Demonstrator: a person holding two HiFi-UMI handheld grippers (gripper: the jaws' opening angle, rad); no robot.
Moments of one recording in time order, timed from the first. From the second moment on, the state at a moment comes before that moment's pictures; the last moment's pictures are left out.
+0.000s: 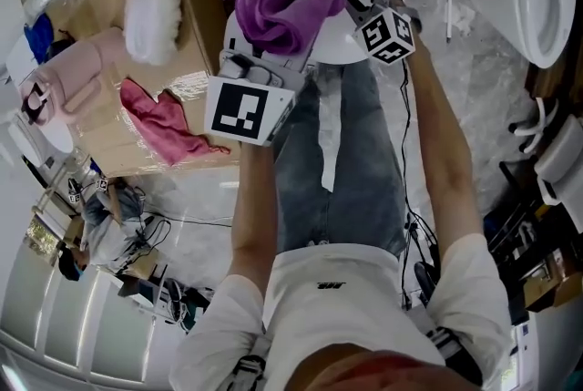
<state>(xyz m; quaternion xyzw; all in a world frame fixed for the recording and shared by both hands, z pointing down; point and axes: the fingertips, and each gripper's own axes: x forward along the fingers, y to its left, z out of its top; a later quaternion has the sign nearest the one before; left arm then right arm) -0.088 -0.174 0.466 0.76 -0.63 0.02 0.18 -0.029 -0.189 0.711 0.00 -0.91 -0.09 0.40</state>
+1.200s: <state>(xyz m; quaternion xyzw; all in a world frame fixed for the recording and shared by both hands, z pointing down) -0.061 -0.076 0.313 0.80 -0.57 0.06 0.16 0.020 -0.105 0.359 0.20 -0.96 0.01 0.19</state>
